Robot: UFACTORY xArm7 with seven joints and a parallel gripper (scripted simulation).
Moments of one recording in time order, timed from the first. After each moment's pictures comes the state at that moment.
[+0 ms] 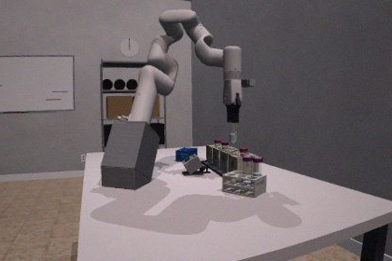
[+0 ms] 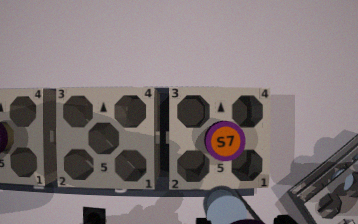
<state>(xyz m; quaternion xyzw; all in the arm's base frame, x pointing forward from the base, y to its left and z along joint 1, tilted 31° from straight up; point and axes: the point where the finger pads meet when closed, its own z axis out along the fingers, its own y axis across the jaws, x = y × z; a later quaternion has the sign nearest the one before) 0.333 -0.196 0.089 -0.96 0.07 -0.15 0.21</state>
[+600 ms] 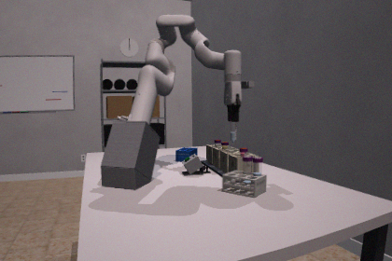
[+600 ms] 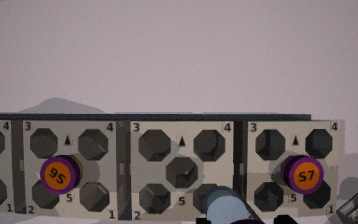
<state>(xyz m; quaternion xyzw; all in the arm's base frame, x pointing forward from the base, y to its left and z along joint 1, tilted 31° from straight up) 0.368 -0.136 0.130 -0.96 0.07 -0.16 0.21</state>
